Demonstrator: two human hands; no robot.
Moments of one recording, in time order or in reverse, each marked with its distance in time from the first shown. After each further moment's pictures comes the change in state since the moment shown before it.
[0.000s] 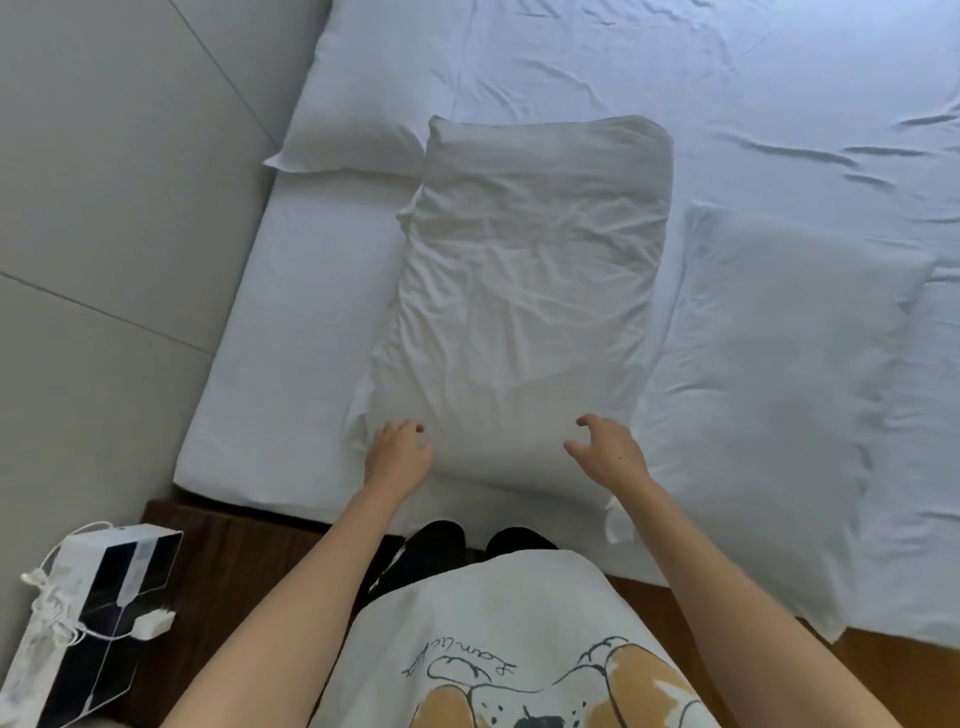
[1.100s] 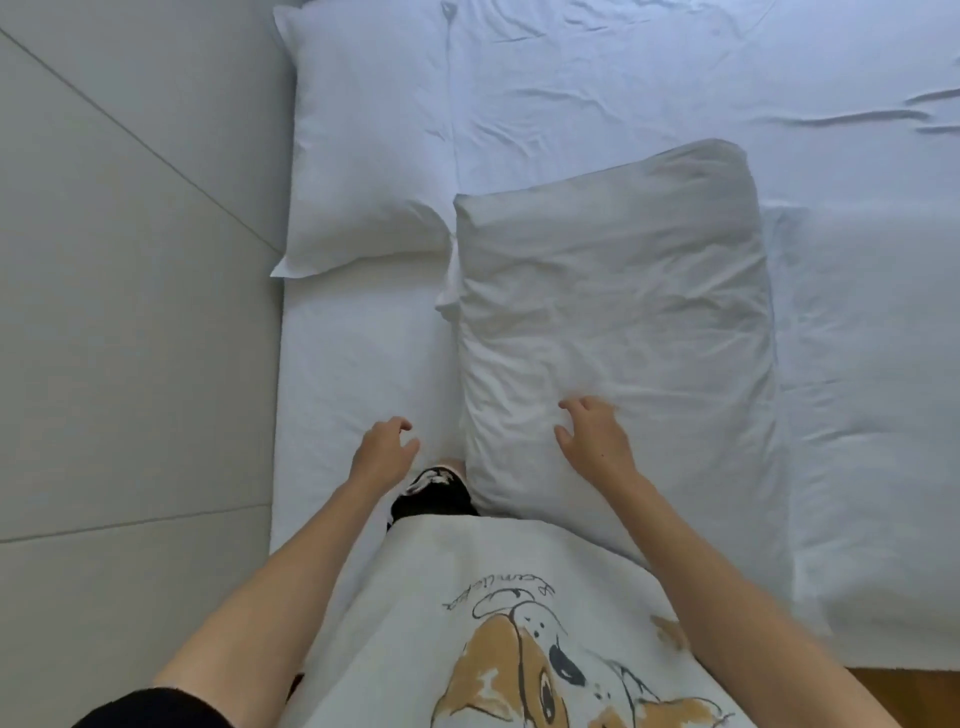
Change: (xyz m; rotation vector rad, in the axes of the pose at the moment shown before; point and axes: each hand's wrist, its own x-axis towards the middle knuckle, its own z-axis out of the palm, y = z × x) left_hand 0.268 -0.090 -0.165 0.061 -0.101 0.104; right_hand 0.172 -0.214 0.030 0.151 0.216 -0.045
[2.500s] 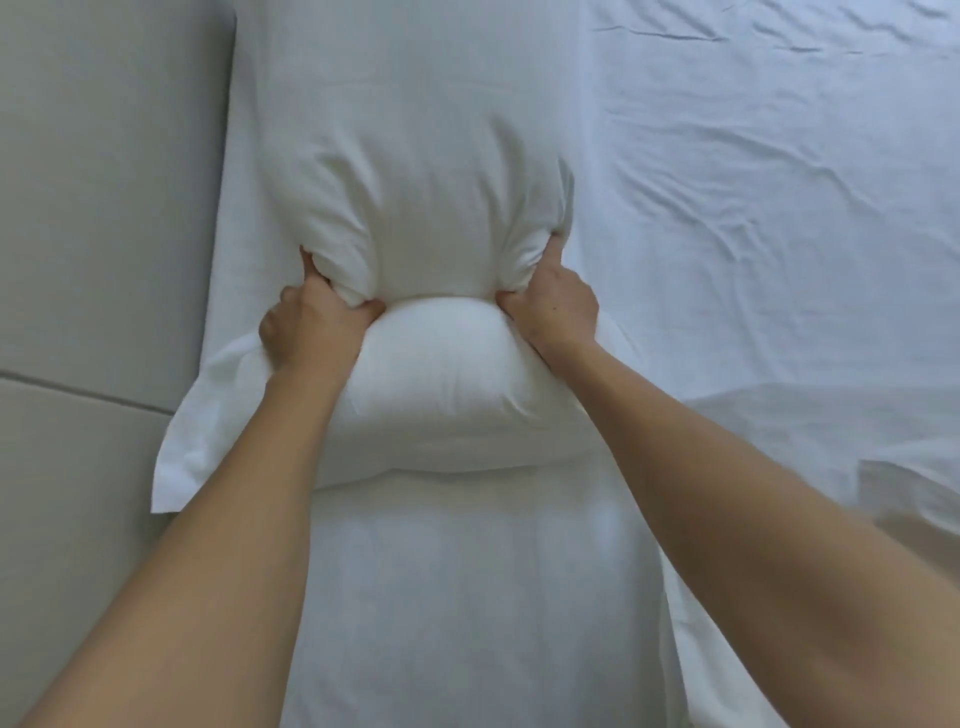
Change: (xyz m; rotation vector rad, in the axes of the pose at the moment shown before) left_hand 0.648 -0.043 -0.198 -0.065 0.498 0.000; right_hand 0.655 -0.270 0.124 -0.139 0.325 0.107
